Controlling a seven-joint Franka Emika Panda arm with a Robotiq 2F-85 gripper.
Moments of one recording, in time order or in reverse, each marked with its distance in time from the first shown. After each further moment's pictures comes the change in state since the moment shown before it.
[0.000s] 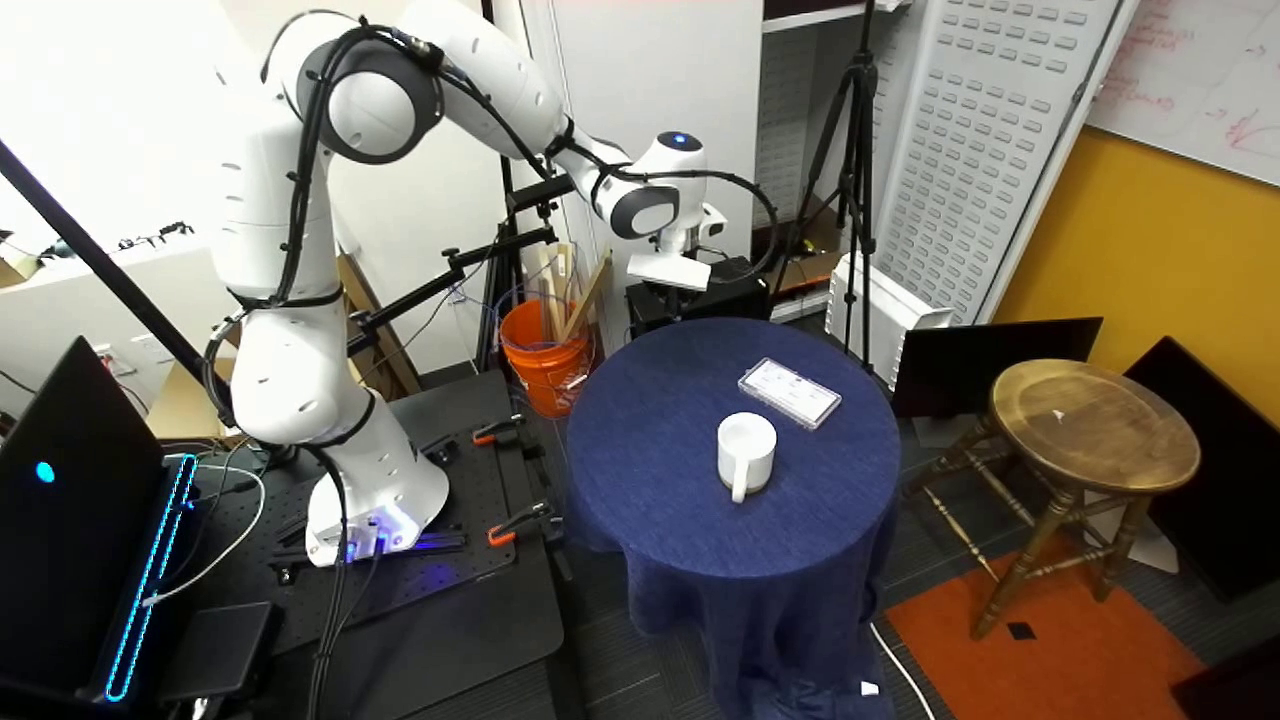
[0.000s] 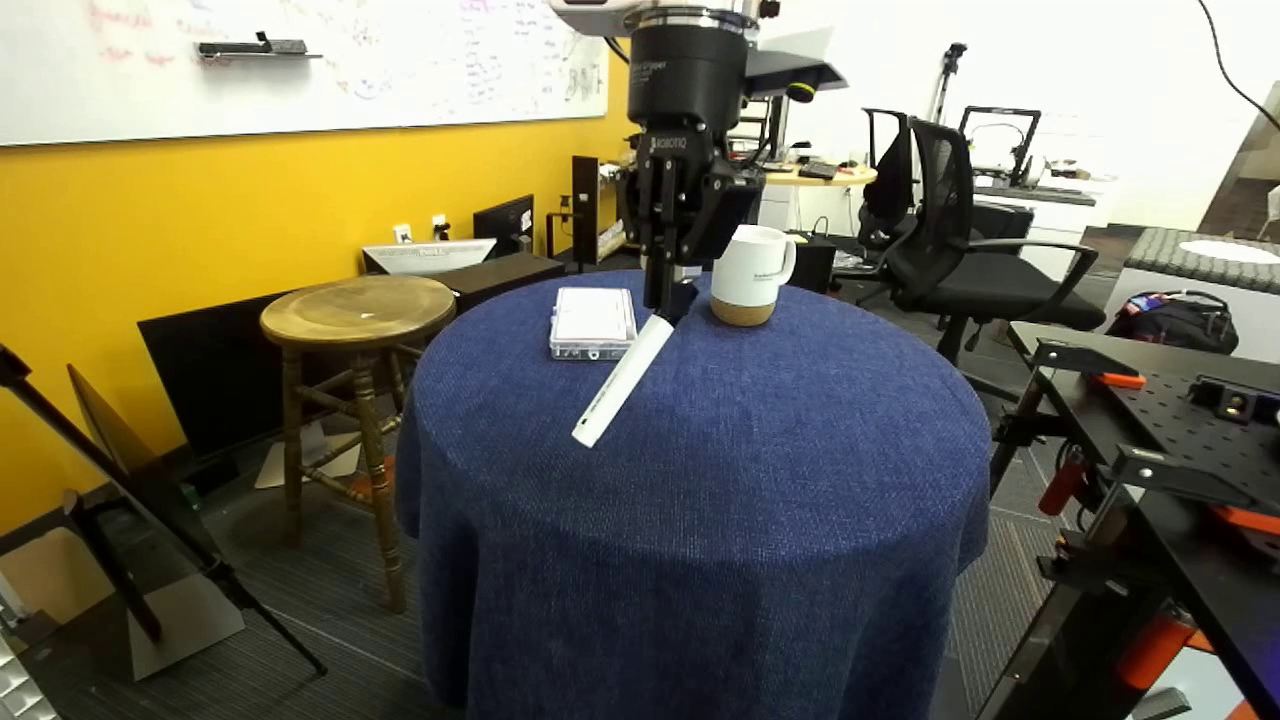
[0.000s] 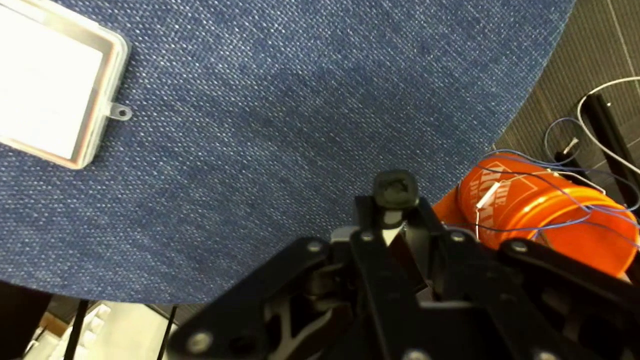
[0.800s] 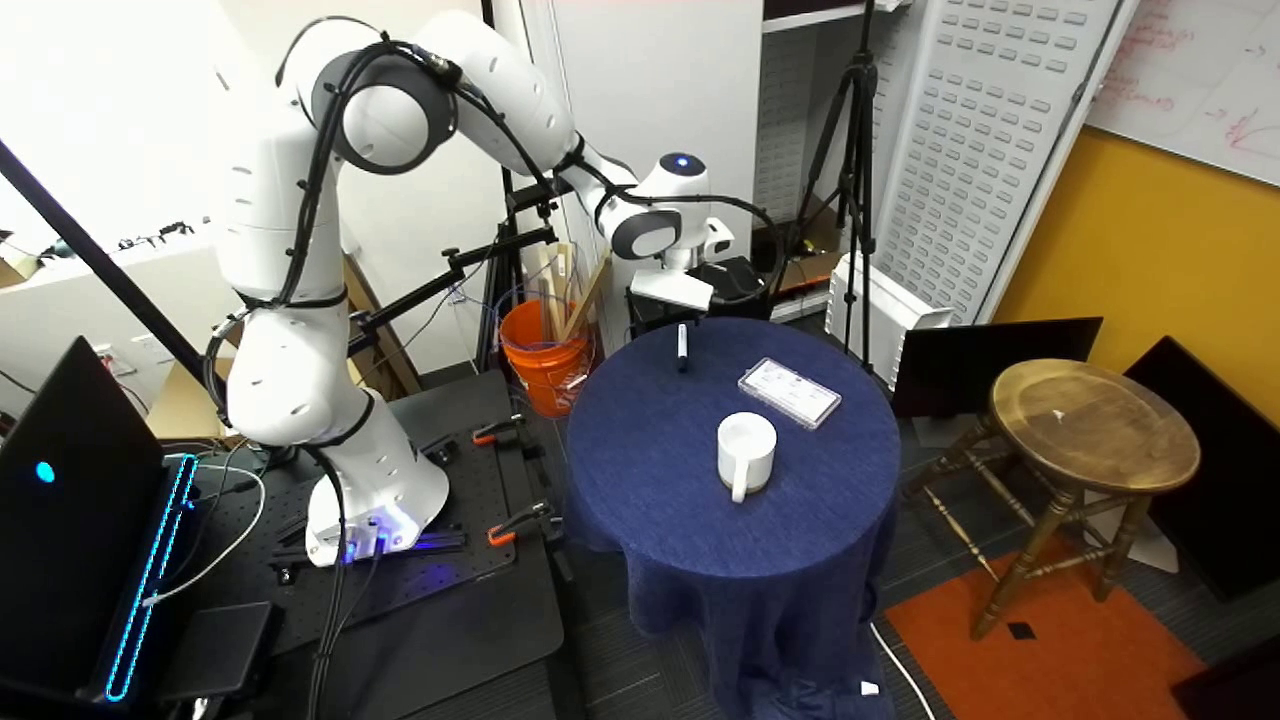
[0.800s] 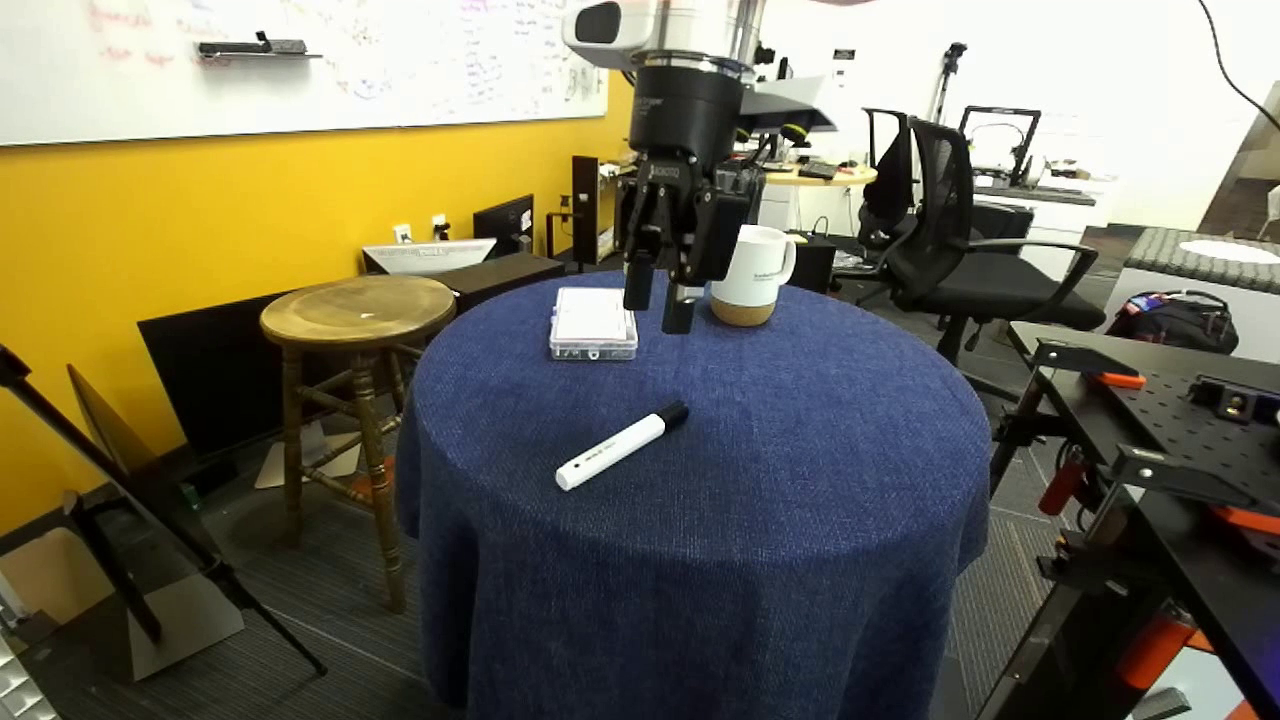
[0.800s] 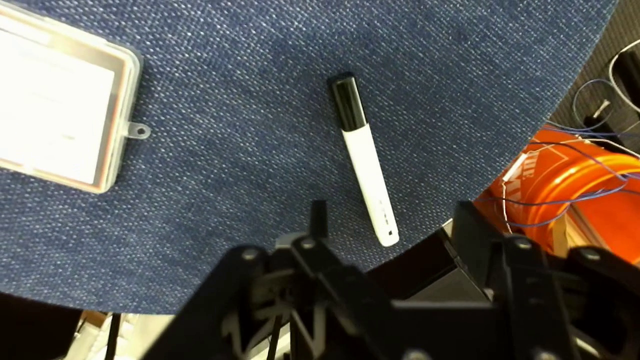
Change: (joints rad) arm -0.061 0.037 0.032 -0.032 0.034 0.123 0.006
